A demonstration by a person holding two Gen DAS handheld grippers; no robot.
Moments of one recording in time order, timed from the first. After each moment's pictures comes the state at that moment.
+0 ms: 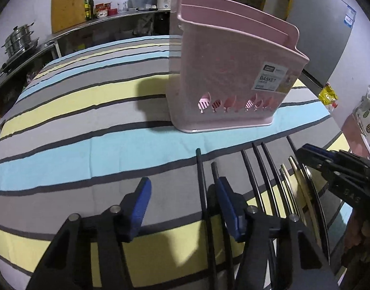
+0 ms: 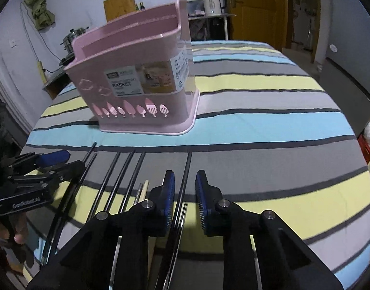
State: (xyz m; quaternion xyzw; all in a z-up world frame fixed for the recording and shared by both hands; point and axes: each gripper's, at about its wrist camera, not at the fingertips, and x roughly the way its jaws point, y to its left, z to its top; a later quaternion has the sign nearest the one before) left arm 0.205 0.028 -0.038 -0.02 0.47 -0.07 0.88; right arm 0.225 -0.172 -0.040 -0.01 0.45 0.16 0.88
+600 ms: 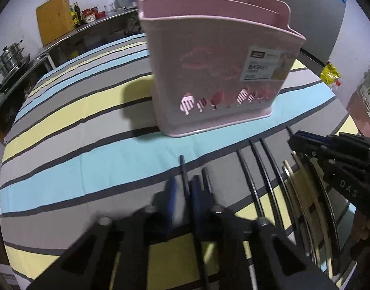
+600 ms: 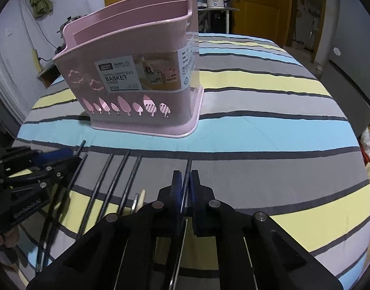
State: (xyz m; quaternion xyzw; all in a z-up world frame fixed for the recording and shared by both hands) left arm 0.219 0.009 -0.035 0.04 0.49 -0.07 0.87; right arm 0.237 -0.156 -0.037 -0.02 0.47 0.16 0.87
